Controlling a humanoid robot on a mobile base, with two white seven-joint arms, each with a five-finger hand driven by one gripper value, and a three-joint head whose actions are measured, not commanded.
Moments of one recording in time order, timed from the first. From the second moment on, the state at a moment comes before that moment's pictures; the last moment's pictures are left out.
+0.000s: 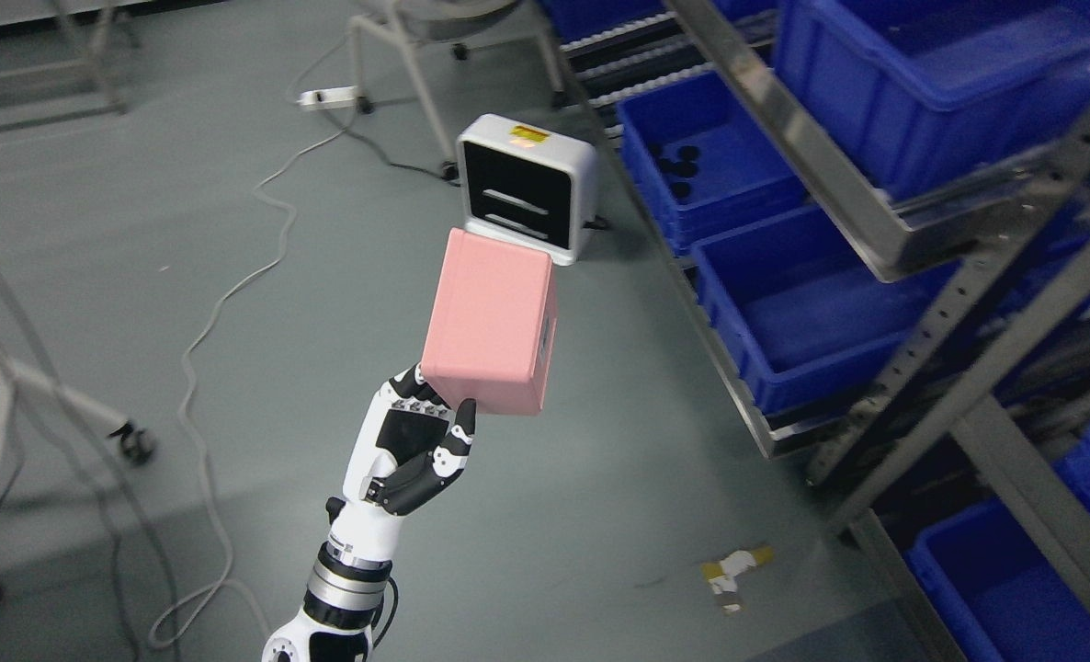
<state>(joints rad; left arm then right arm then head) -0.17 0.00 -0.19 -1.49 0.56 -0.53 -0.57 0.00 0.00 0.00 0.00 0.00 0.02 -0.04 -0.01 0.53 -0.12</state>
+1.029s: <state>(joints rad) -0.15 0.00 -0.16 -1.31 0.42 -0.44 -0.75 0.00 0.00 0.00 0.00 0.00 0.02 -0.04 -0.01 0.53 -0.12</state>
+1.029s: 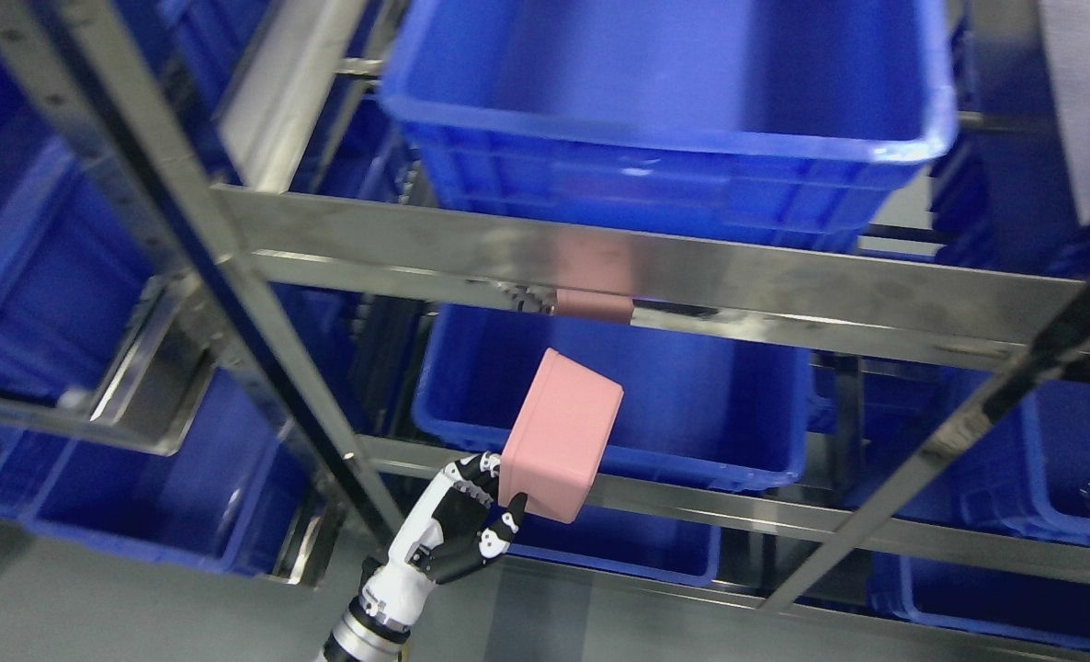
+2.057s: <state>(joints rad) -0.69 0.02 -0.03 -0.84 -0.41 -0.46 -0.80 0.00 0.00 0.00 0.00 0.00 0.02 -0.04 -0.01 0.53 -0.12</state>
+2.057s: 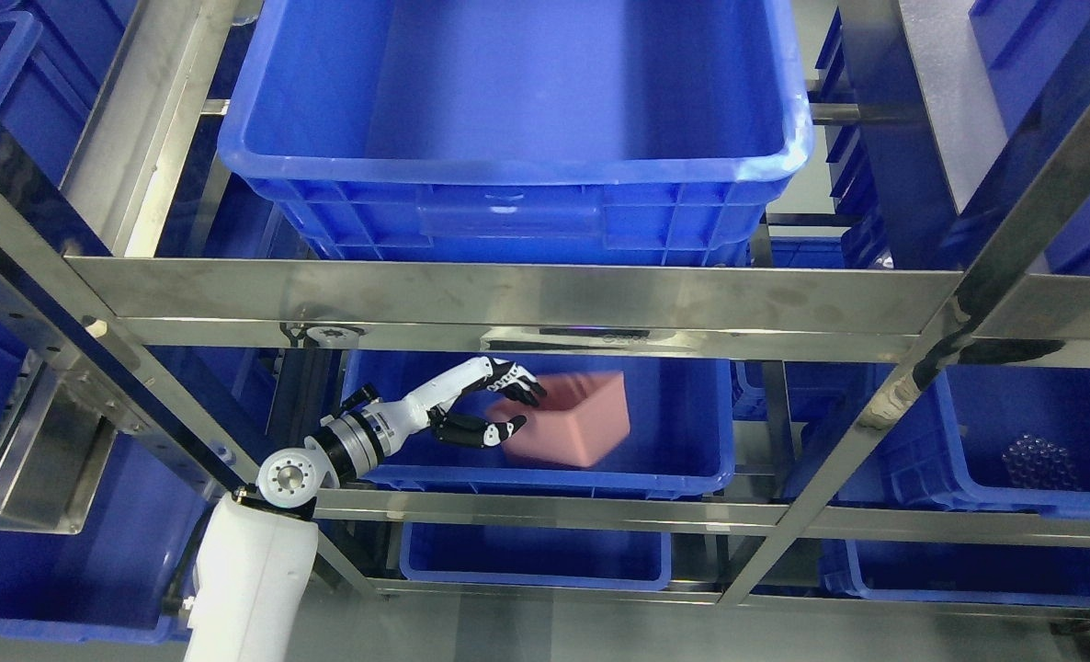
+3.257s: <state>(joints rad) -0.23 0.00 -0.05 -1.32 0.11 -0.34 -0.20 0.00 0.00 0.00 0.00 0.00 0.02 -0.04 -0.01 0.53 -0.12</state>
